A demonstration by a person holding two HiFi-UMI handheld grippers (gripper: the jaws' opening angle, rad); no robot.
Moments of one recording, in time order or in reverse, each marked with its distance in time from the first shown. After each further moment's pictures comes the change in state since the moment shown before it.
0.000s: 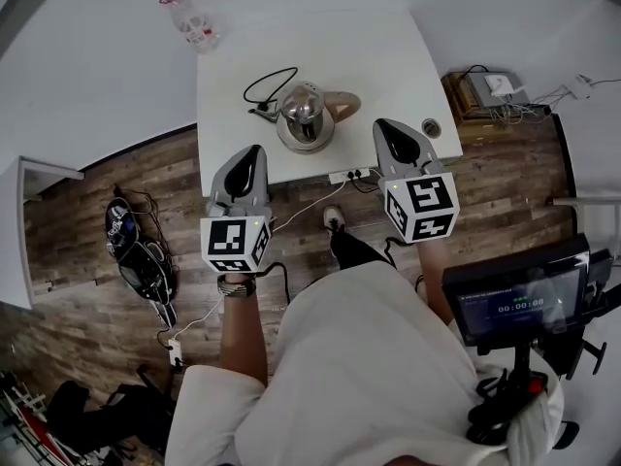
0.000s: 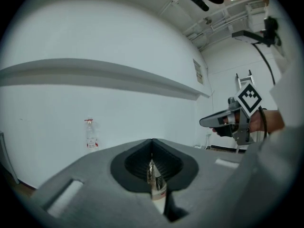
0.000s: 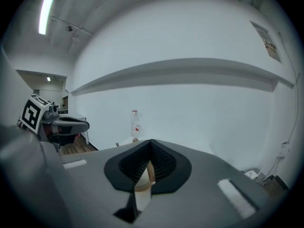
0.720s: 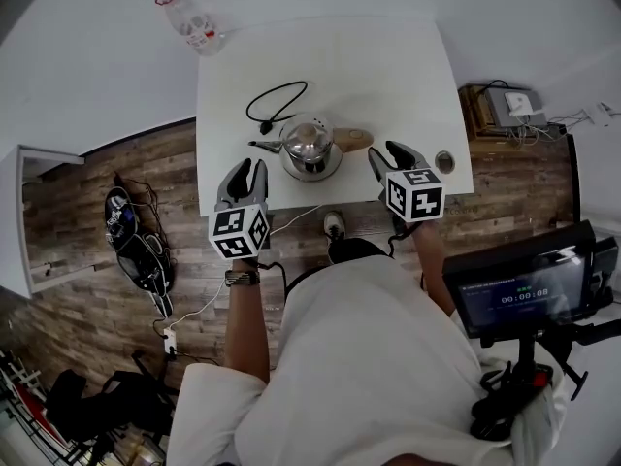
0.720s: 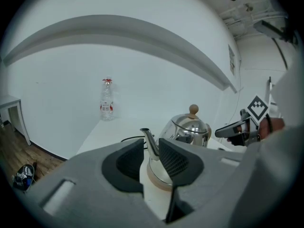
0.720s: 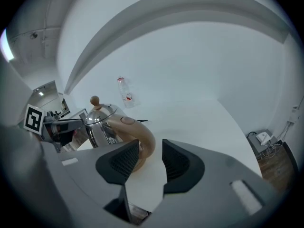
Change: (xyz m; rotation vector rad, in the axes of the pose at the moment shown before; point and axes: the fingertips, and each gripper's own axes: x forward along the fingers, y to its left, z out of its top) left arm 0.084 0.077 -0.127 -0.249 0.247 0.167; right arm 0.125 -0.054 -0.139 0.221 0.396 0.091
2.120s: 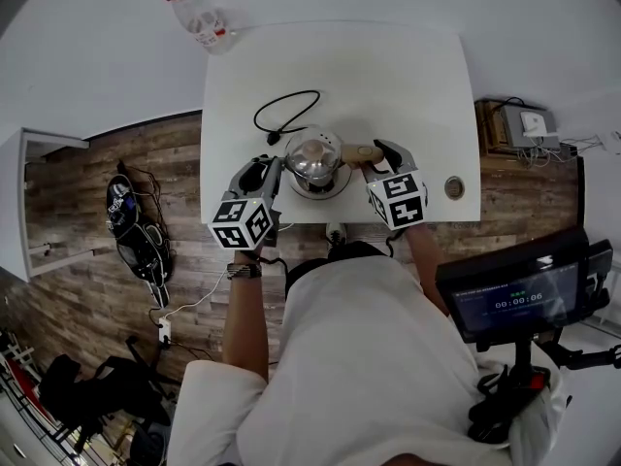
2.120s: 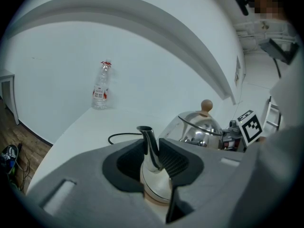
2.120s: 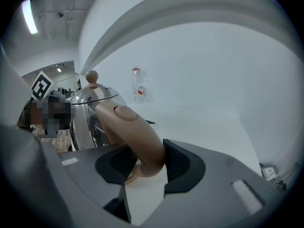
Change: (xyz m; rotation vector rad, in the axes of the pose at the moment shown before) left arm 0.043 -0.004 0.001 -0.149 0.034 -0.100; right arm 0.059 0.021 0.018 -0.283 0.001 0.076
